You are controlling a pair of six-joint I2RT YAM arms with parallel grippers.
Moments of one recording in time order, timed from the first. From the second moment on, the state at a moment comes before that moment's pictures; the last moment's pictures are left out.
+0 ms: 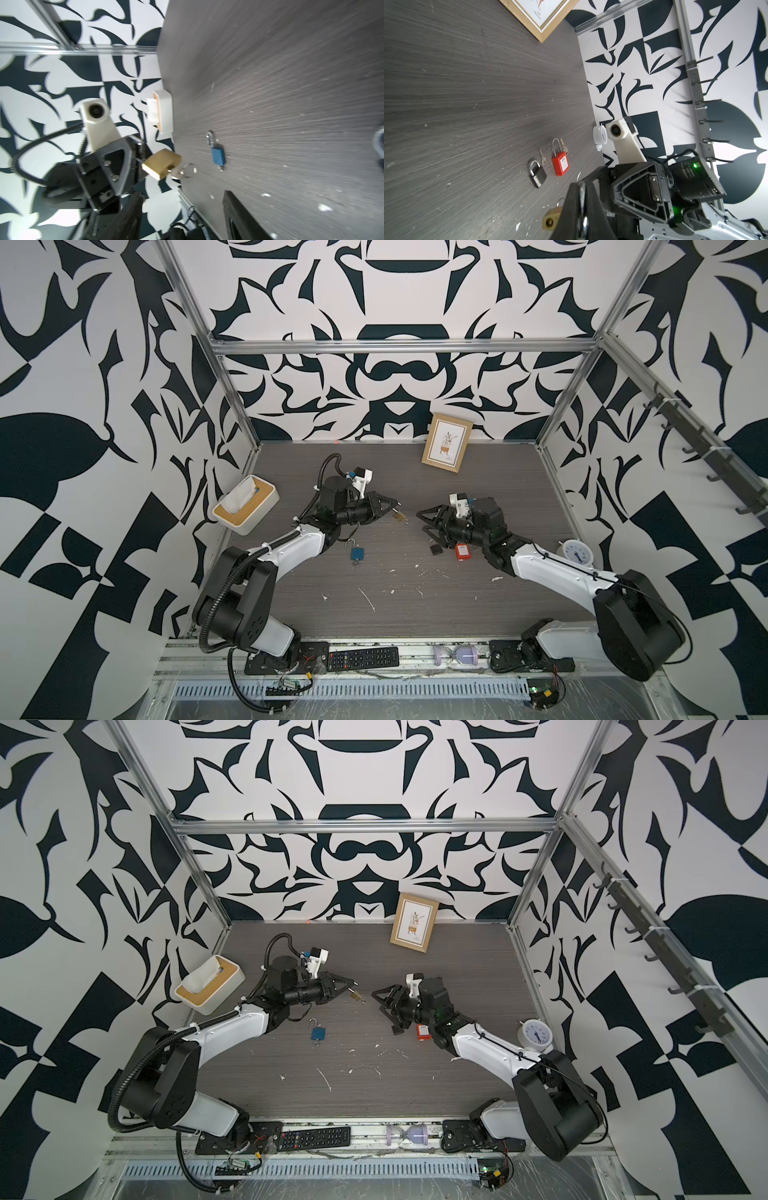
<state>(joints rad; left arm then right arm) -0.45 1.51 0.80 0.40 0.70 -0.96 0.52 1.32 0.63 0.35 -0.52 1.41</state>
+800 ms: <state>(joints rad) -0.45 1.53 0.77 0.59 0.68 -1.07 0.60 1.61 0.60 1.05 -0.52 1.79</state>
